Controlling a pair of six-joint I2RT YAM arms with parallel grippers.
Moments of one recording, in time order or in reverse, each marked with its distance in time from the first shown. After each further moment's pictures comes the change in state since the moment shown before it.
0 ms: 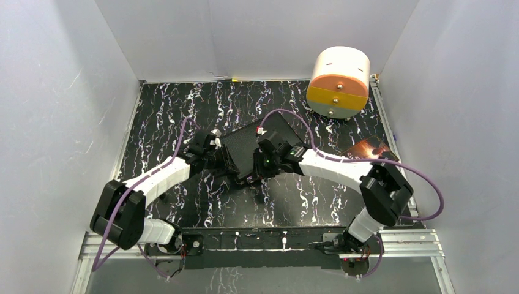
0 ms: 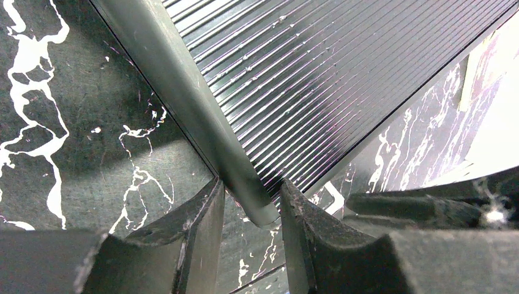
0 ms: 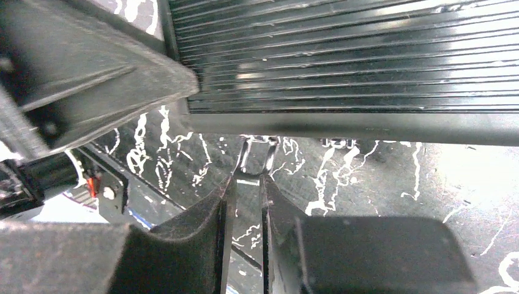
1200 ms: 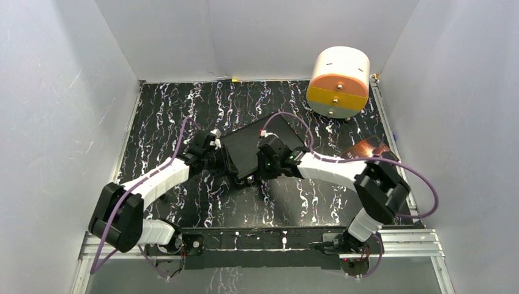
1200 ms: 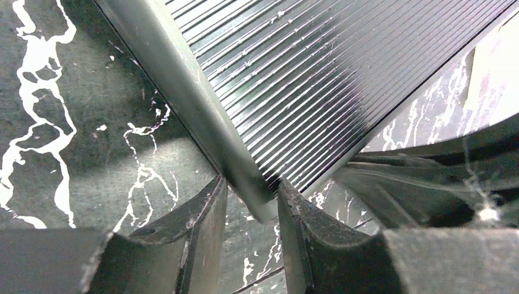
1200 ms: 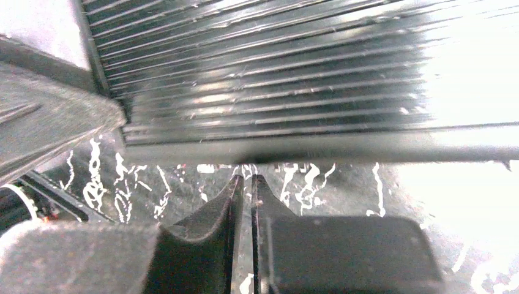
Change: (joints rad) left arm -0.003 -0.023 0.000 -0.008 -0.012 0.012; right arm 0.000 0.085 -0.052 0.077 0.102 -0.001
